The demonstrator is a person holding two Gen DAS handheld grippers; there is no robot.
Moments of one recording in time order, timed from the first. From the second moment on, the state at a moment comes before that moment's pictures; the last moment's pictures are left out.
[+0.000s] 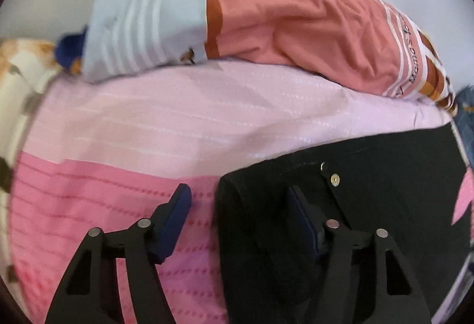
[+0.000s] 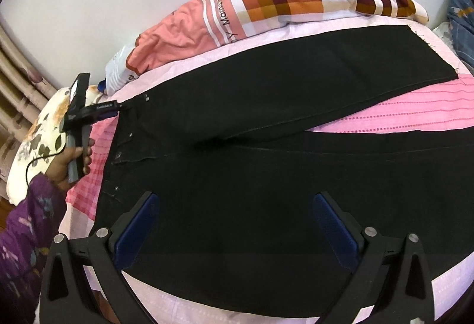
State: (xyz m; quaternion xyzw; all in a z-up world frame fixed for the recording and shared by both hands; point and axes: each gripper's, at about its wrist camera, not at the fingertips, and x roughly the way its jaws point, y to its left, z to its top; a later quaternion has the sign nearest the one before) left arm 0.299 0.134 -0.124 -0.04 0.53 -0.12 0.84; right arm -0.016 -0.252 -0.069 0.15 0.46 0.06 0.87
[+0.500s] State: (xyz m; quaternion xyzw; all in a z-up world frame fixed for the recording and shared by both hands) left arm 0.221 0.105 -0.052 -0.04 0.43 -0.20 0.88; right arm 0.064 -0.264 -0.059 0.23 0.44 0.12 0.86
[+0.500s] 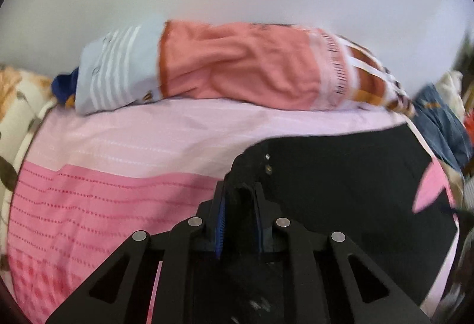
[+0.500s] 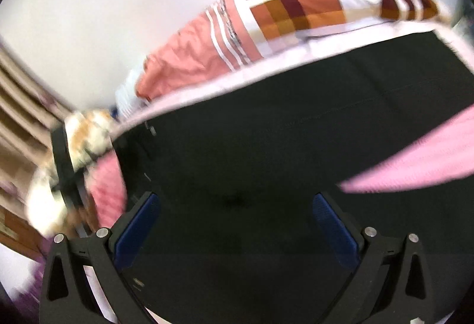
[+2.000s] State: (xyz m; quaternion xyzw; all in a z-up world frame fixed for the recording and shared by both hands) left arm -0.004 0.141 -0.086 -0.13 0.51 -0.12 0.84; right arm -0.020 -0.280 -0.152 0.45 0.52 0.10 0.72
